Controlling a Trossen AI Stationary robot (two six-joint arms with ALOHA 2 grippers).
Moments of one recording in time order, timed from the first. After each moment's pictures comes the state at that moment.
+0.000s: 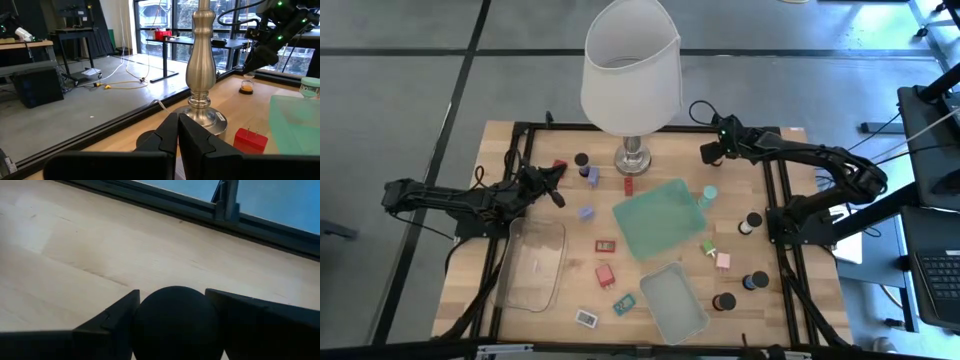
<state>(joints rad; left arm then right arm) -0.01 0.28 0.01 0.21 -0.83 -0.07 -0.71 1.39 0.74 -0.36 0.26 0.43</state>
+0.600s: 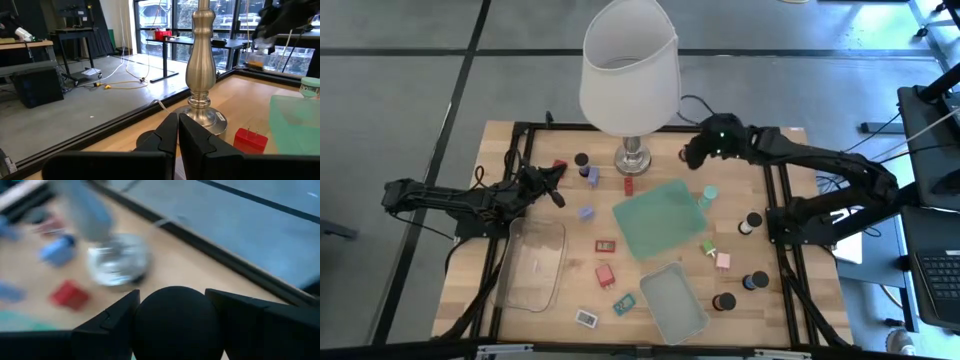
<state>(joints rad) -0.01 0.28 0.01 0.21 -0.83 -0.07 -0.41 1.28 0.97 -0.39 0.16 0.35</state>
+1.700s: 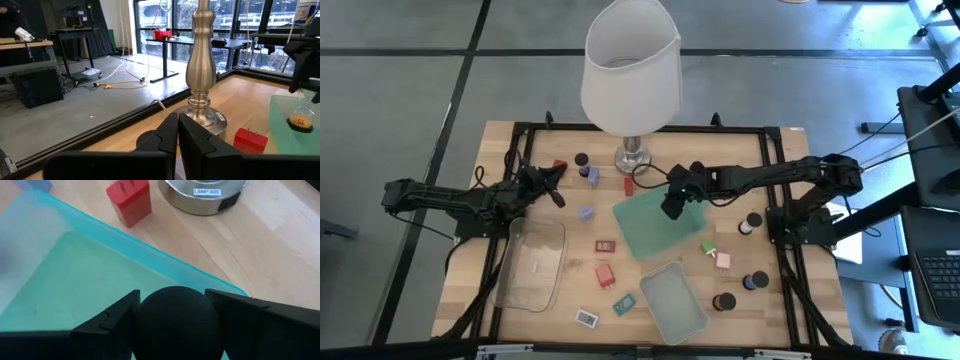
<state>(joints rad) -0.01 0.28 0.01 0.21 -0.83 -0.07 -0.06 1.58 1.00 -0.42 0.28 0.48</state>
